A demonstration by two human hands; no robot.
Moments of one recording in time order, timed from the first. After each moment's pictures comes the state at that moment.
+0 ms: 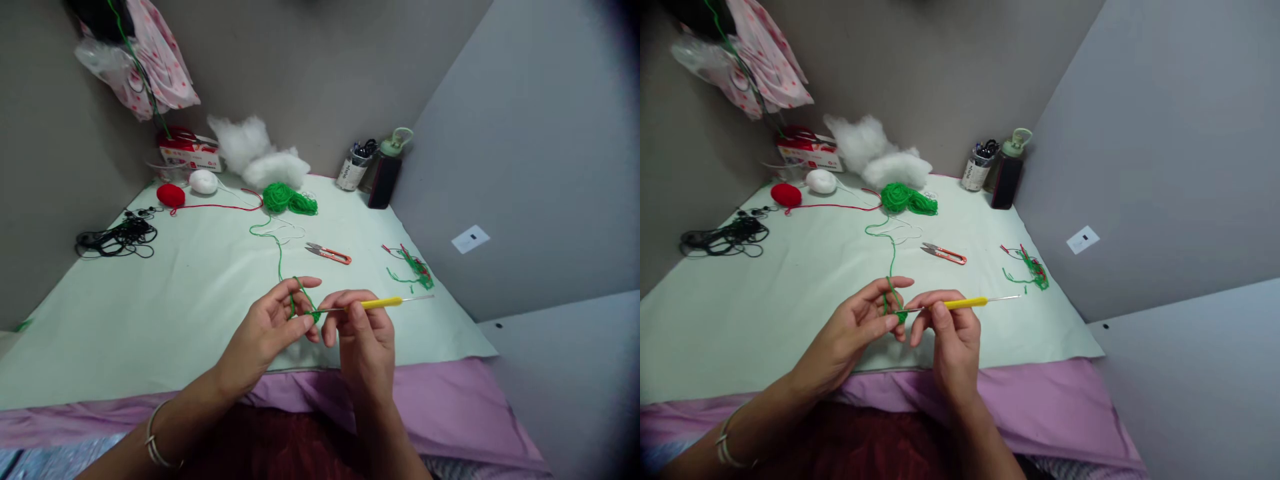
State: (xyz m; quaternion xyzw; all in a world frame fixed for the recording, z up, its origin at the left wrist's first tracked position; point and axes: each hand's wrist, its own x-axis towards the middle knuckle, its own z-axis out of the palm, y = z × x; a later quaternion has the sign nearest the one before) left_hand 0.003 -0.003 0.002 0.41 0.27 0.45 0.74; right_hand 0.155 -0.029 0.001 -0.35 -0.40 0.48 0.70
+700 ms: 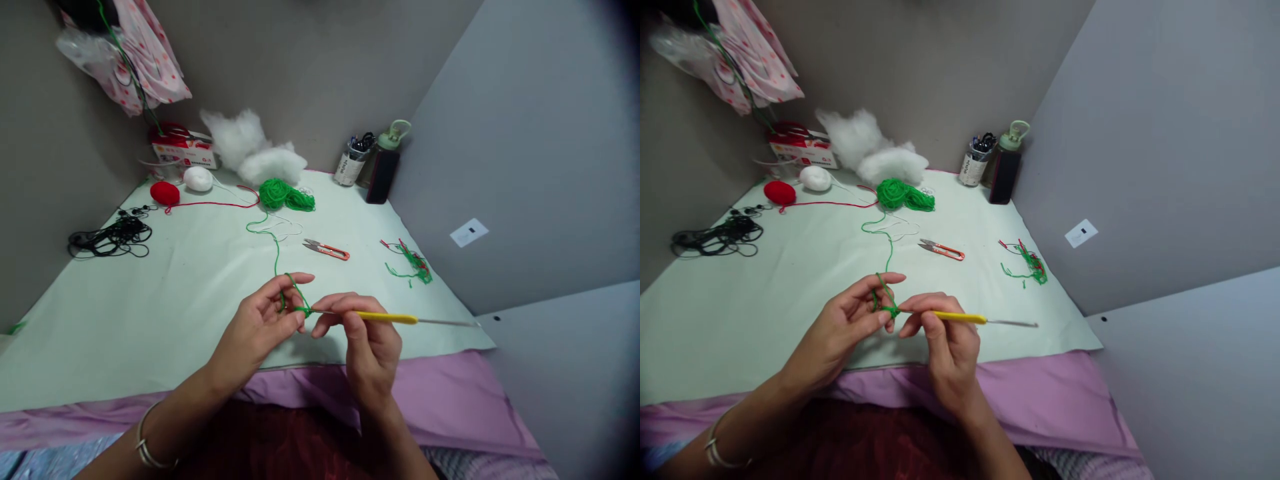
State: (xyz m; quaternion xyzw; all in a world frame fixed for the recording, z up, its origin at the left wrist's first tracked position) left_hand -0.004 -0.003 0.006 0.45 0.32 0.45 0.70; right_hand 0.166 -0.040 -0.006 -0.40 -0.59 0.30 0.64
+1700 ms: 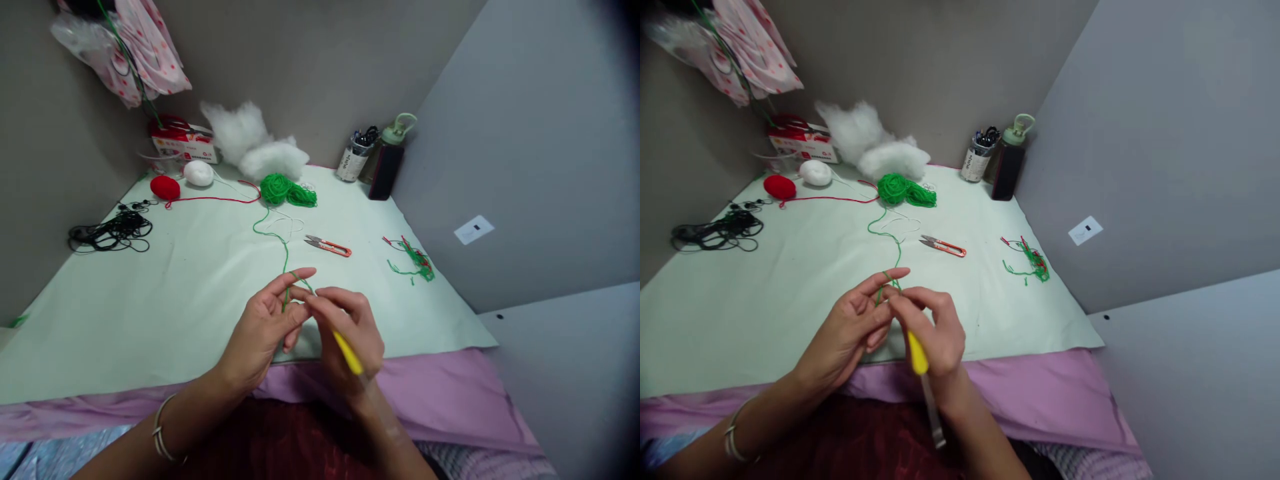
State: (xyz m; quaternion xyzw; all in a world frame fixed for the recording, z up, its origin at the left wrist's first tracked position) left_hand 0.010 -0.008 0.008 0.31 0.30 0.46 0.78; right_hand 0.154 -0.039 -0.014 -0.45 -0.68 0.05 0.58
